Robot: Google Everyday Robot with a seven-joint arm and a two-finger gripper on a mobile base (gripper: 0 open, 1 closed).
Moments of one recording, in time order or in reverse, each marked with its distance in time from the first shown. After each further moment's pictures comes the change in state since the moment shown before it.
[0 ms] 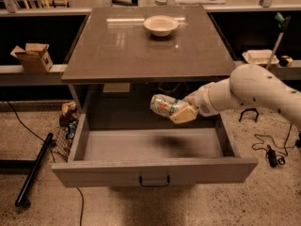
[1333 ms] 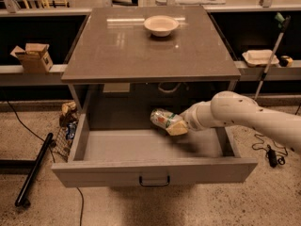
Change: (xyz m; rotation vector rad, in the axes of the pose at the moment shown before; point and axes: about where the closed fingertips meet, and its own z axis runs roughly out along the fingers) arm 0.062 -0.005 0.075 0.078 0.070 0.112
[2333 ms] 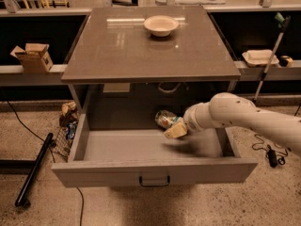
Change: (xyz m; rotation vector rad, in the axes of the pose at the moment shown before) arm 0.003 0.000 0.008 -0.004 -0.001 0.009
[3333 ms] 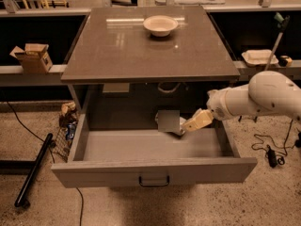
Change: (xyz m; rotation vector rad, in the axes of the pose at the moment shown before) arm -0.022 -0.019 -0.096 -0.061 -0.088 -0.015
